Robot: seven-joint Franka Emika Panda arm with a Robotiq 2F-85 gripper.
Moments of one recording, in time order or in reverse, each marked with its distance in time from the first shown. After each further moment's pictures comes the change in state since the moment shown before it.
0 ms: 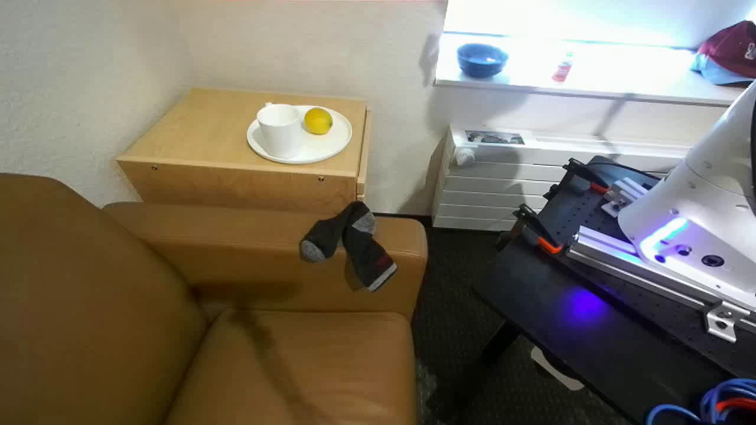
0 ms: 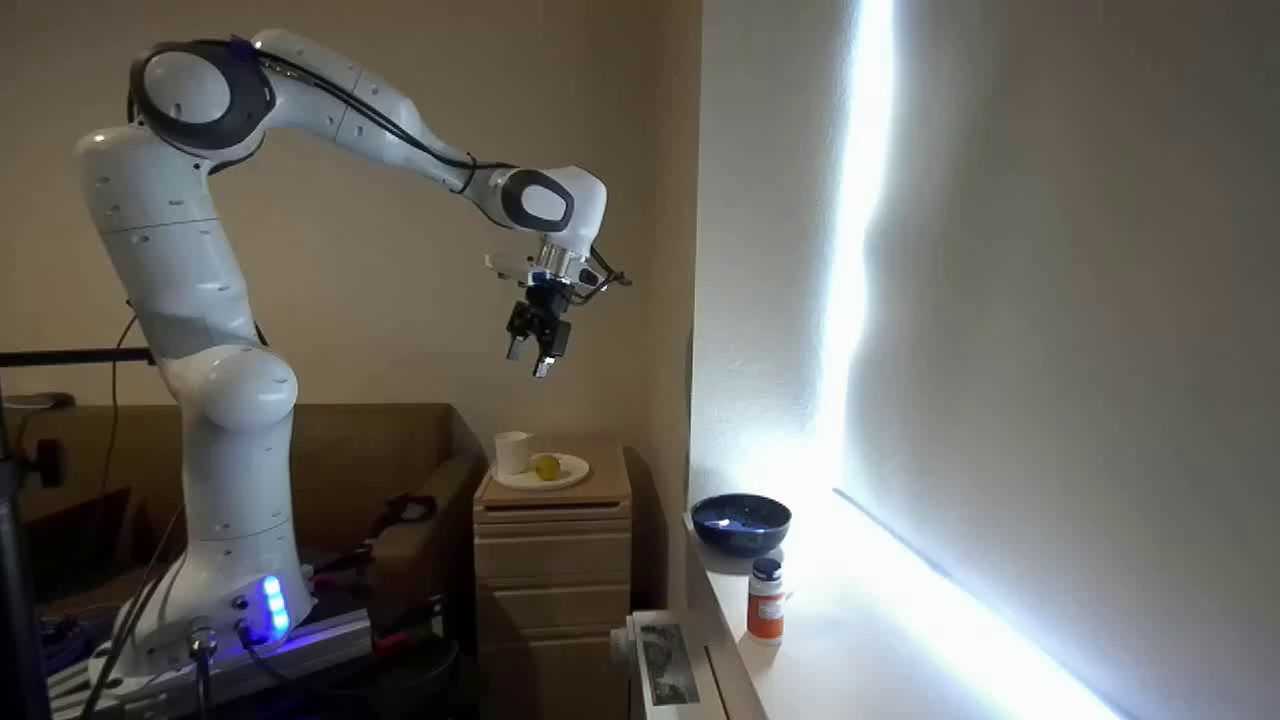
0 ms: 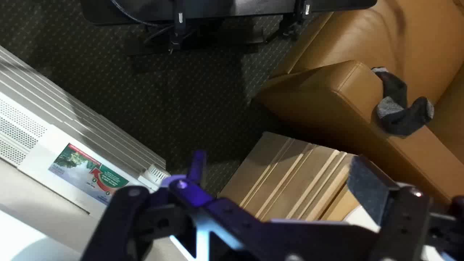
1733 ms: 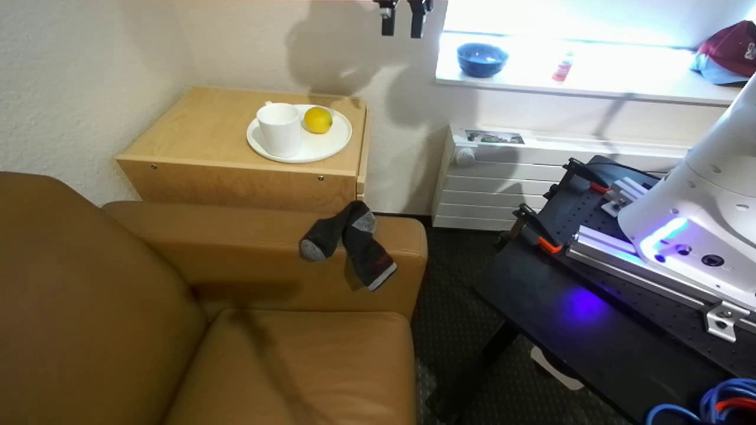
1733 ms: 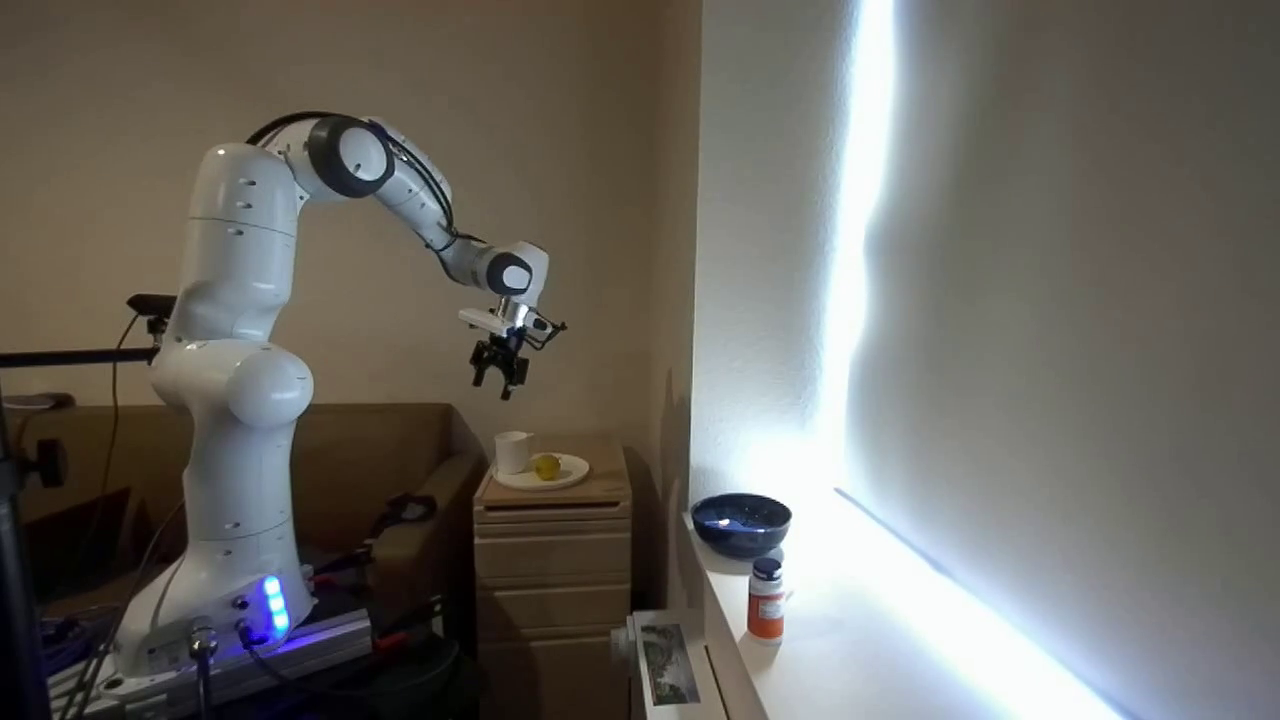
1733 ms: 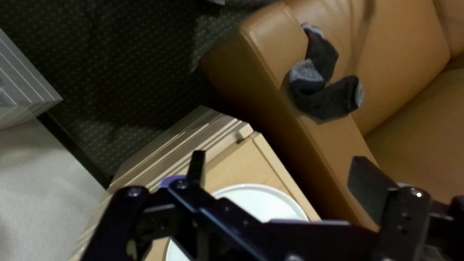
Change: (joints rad) arm 0.201 0.422 0.373 0.200 0.159 0.322 0.181
